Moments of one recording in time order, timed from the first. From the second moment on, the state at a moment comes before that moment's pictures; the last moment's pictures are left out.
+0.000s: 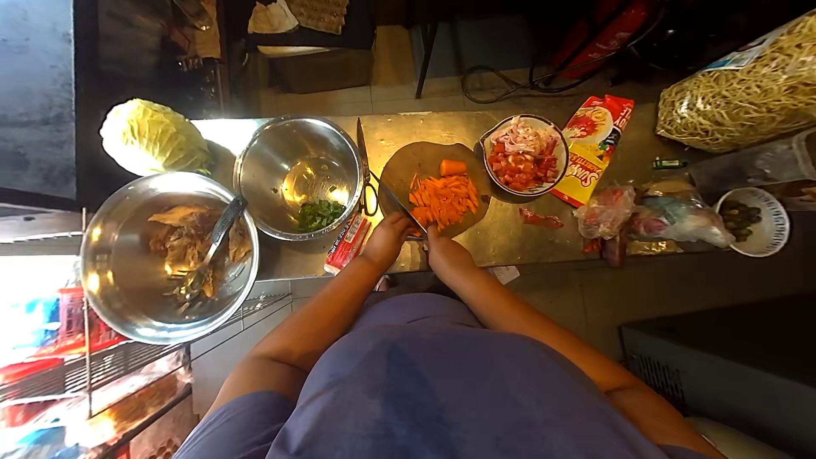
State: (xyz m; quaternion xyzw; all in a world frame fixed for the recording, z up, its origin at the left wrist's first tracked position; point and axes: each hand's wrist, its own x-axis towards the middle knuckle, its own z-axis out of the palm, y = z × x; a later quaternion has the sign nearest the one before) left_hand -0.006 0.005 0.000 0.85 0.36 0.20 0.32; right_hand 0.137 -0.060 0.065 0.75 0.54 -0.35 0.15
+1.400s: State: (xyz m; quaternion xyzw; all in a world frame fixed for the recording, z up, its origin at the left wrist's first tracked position) left_hand -0.019 -0.004 0.000 0.87 0.34 0.21 0.29; right_hand 0.134 -0.048 0.088 0.73 0.57 -0.36 0.14
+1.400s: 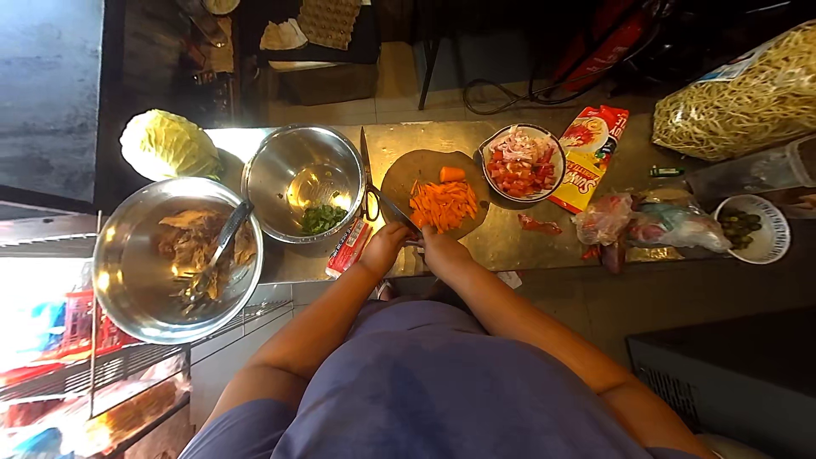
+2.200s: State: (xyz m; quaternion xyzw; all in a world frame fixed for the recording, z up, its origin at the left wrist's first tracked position) left_hand 0.033 0.020 0.019 0.85 0.42 0.13 0.30; right_hand 0.187 -0.041 0.084 0.73 0.61 -0.28 0.08
